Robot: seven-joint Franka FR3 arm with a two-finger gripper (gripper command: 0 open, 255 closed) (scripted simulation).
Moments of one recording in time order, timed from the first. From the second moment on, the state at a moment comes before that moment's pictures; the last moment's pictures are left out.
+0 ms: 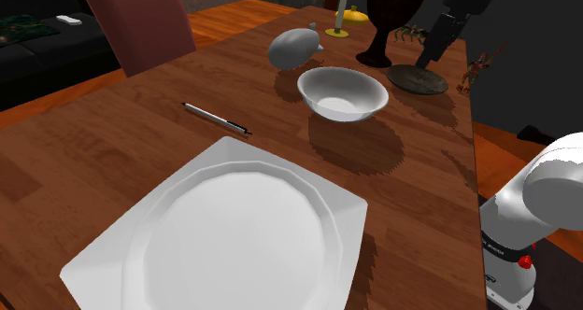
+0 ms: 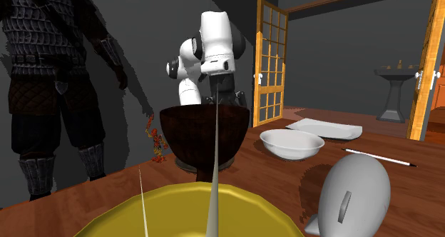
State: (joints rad) arm -0.01 -0.80 0.00 -2.42 0.09 1.70 -0.16
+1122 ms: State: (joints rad) arm -0.09 -0.58 -0.35 -2.19 -0.12 1.44 -0.58
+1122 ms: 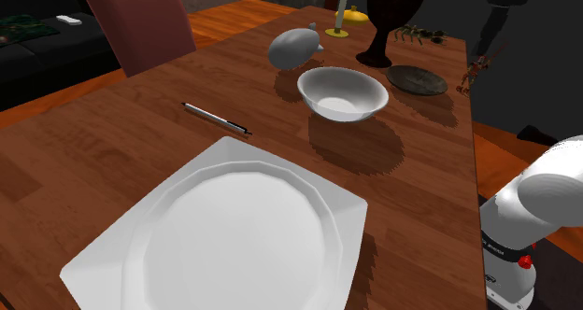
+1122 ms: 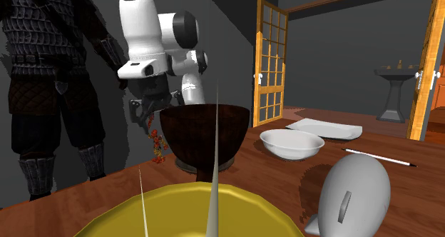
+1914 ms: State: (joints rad) arm -0.11 -0.59 -0.38 -2.28 -0.15 1.51 -0.61
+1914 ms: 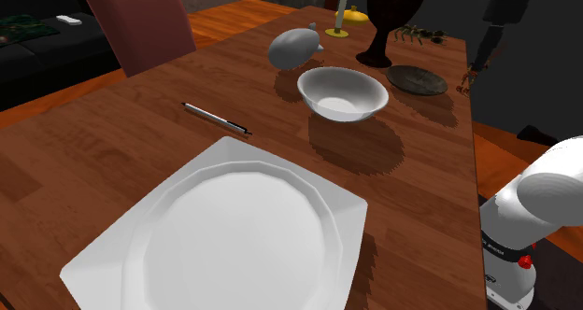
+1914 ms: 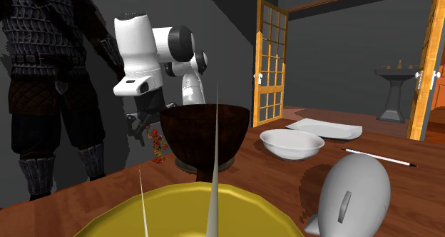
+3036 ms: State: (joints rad) arm -0.10 -0.58 -0.38 -2.25 -0.15 1.48 -0.61
